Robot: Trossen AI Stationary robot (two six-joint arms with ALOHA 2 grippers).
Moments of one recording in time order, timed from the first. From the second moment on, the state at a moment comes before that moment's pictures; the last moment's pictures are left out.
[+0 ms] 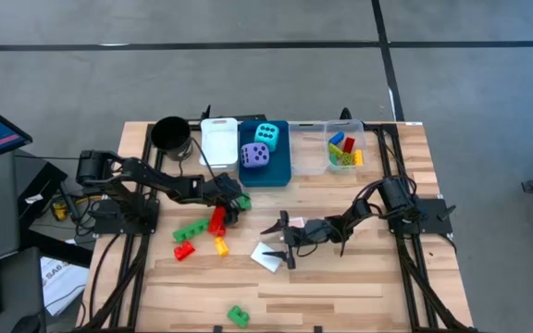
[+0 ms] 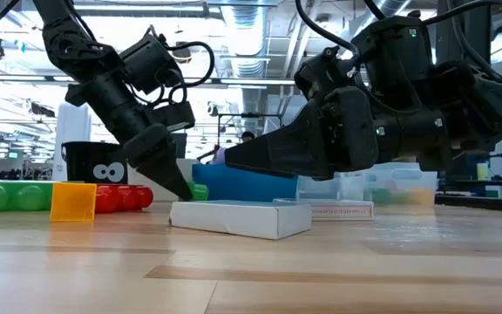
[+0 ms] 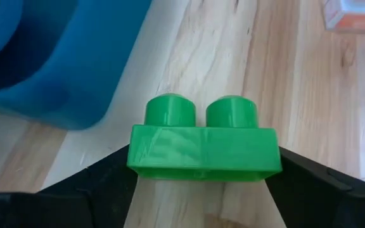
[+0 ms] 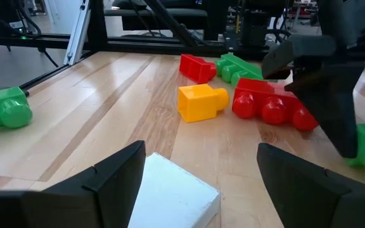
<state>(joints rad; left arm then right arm) 0.11 1.58 0.54 0.22 -0.10 -0.11 0.27 2.17 0.72 1.29 0.15 0.02</state>
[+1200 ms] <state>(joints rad) 0.04 1.22 0.54 0.44 -0.29 -0.01 0.28 2.17 0.72 1.29 0.13 0.02</state>
